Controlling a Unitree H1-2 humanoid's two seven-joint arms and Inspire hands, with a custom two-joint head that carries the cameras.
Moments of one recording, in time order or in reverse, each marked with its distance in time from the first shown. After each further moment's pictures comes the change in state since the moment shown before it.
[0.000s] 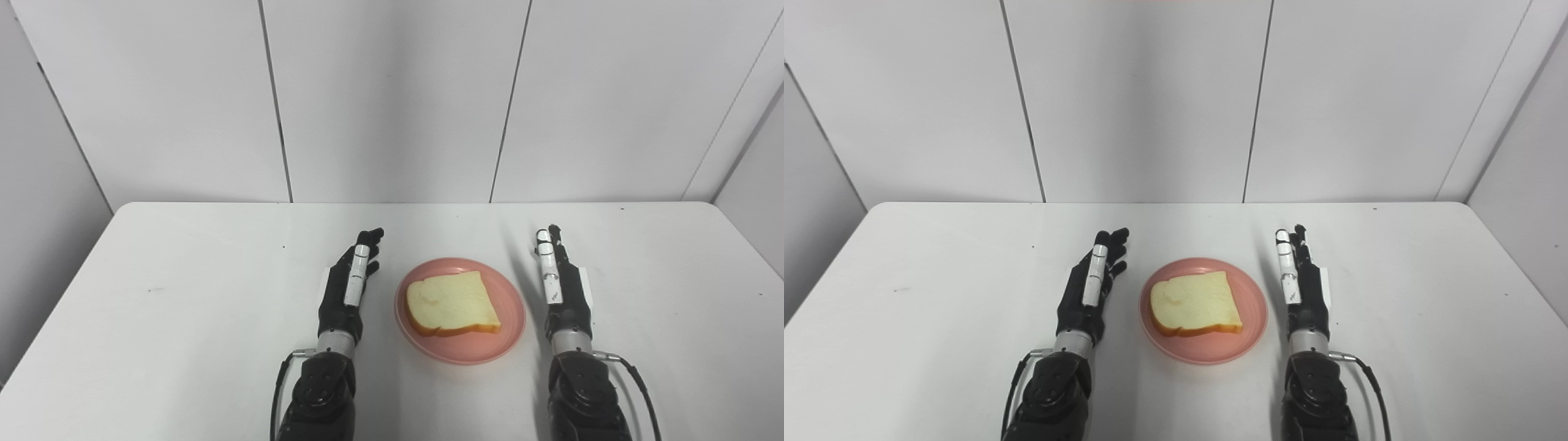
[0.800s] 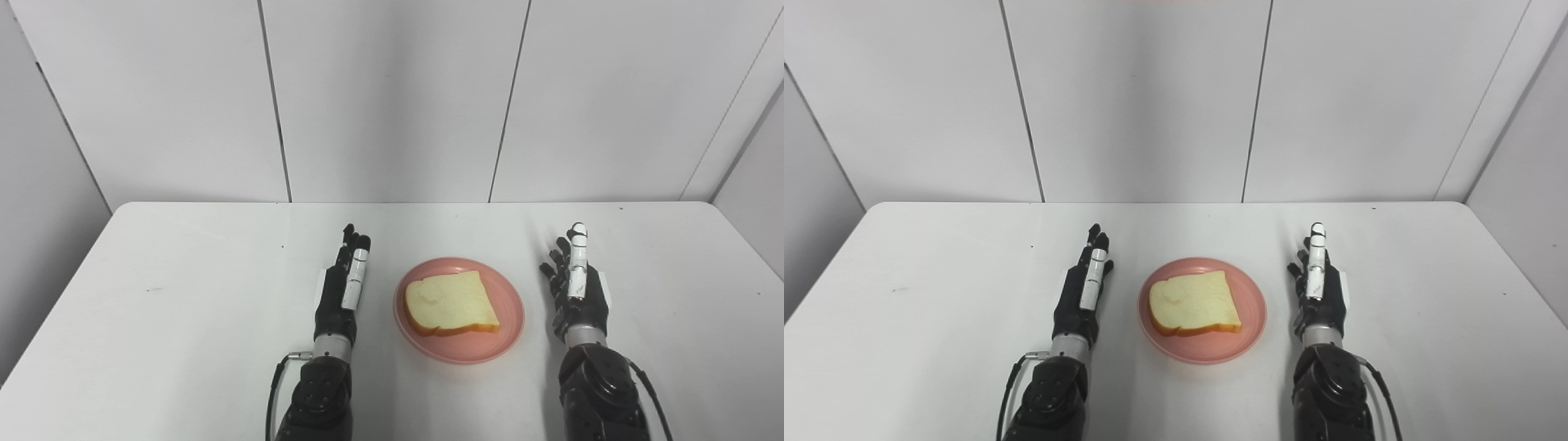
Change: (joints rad) left arm 0.009 0.006 -0.036 0.027 0.070 -0.058 0.040; right arm -0.005 0.001 -0.041 -0.067 0.217 0.169 -0.024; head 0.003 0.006
